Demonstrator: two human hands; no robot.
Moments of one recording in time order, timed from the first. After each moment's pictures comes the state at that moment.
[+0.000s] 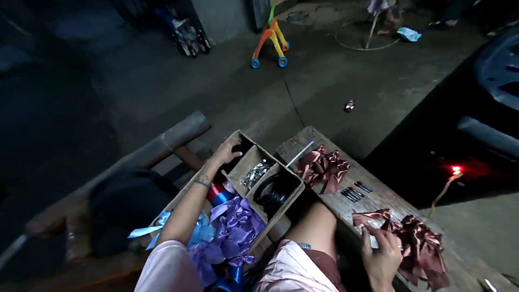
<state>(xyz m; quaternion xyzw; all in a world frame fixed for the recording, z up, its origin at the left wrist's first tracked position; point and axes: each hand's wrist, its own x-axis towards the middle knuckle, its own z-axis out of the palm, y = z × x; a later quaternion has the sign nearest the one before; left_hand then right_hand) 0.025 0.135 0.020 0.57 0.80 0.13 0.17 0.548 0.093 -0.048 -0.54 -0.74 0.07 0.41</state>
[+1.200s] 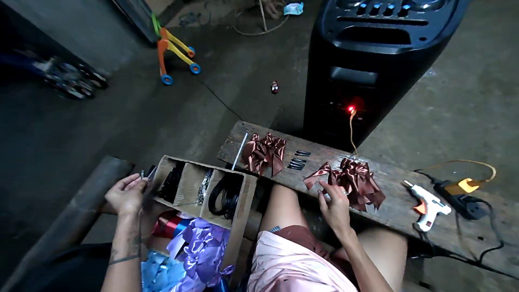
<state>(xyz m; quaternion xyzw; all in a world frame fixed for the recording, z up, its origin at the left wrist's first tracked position) 0.039 0.091 0.053 0.34 0.81 0.46 0.13 0.560 0.084 -0.056 -0.59 -0.68 0.12 0.41</state>
